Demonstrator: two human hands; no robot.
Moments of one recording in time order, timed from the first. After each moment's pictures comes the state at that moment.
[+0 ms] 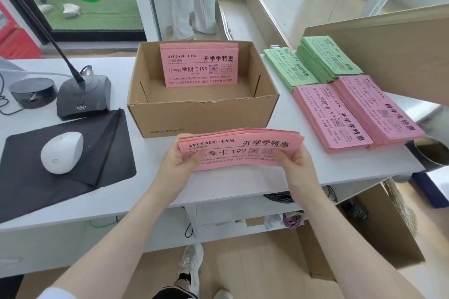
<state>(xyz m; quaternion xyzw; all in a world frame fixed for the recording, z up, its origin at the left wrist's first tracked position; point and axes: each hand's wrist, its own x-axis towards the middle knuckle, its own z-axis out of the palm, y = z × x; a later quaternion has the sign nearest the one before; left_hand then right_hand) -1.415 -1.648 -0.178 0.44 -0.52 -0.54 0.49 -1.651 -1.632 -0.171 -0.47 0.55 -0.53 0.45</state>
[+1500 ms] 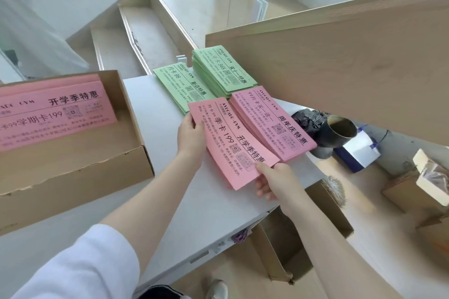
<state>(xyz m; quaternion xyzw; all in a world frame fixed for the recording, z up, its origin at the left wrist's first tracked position) -1.709 -1.808 -0.173 0.51 -0.46 -0.58 0.44 -1.833 -1.667 -0.153 -0.27 0.77 -0.38 0.44</state>
